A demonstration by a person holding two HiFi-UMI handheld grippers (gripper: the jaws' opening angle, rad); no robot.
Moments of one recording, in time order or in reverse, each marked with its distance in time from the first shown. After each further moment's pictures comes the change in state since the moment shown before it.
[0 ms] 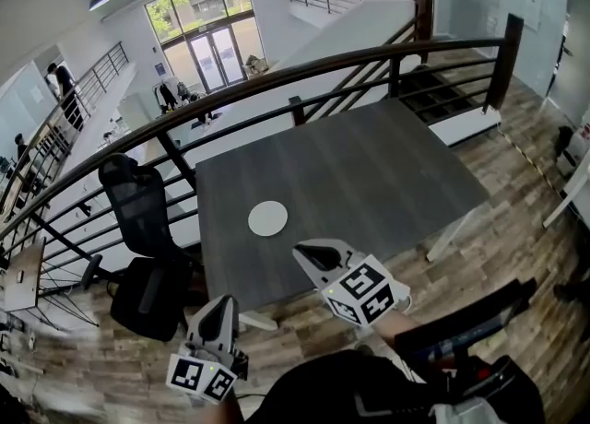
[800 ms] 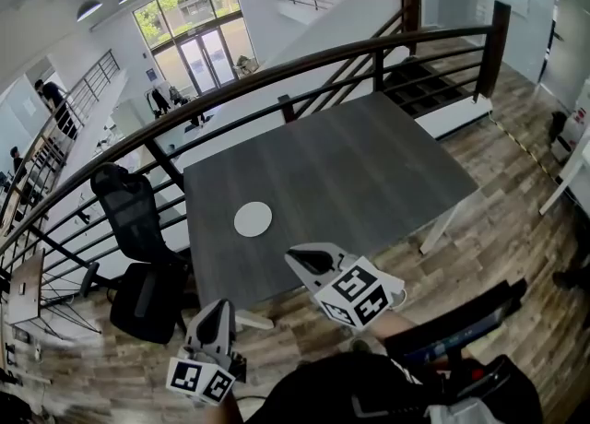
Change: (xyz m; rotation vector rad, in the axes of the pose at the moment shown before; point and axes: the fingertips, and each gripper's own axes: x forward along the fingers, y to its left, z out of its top) left arm 0.019 -0.042 -0.014 0.004 0.040 0.002; right arm -0.042 -0.020 -0.012 0.034 -0.003 0.015
